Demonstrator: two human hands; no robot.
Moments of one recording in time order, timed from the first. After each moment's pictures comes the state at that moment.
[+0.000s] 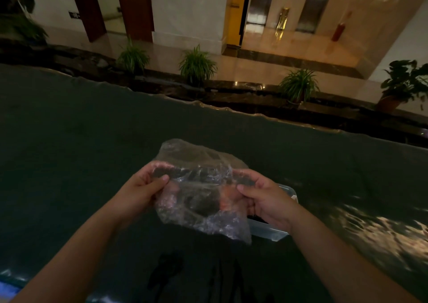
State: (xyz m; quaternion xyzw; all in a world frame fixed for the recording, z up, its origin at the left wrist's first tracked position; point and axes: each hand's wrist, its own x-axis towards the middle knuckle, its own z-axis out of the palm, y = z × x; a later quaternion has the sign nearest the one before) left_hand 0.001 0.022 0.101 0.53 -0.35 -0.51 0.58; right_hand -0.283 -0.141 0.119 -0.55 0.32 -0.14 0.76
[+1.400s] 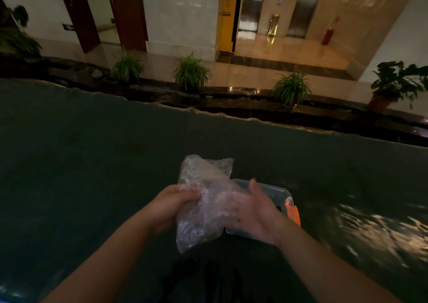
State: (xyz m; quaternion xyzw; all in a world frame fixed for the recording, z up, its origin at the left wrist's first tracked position) left_hand -0.060 -0.016 0.108 0.57 -0.25 -0.62 0.48; right_hand -0.288 -0.122 0.105 -0.43 0.27 -0.08 0.86
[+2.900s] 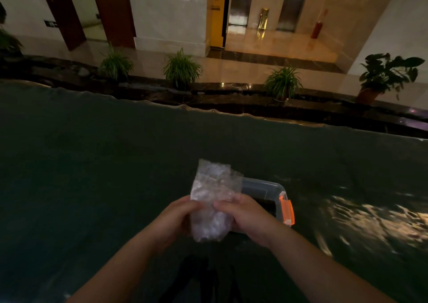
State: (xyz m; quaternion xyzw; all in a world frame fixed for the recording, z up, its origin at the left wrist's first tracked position) left_hand -0.089 -0.010 0.083 0.52 -0.26 -0.64 0.50; right_hand -0.277 -0.109 0.101 -0.53 0.38 -0.11 0.75
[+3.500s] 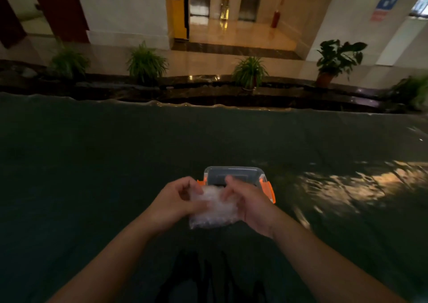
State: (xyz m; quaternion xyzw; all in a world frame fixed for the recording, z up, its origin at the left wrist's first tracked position) left_hand -0.086 -0.037 0.083 0.51 -0.47 -0.57 0.44; right_hand -0.315 -0.097 0.099 -0.48 0.37 -0.23 0.77
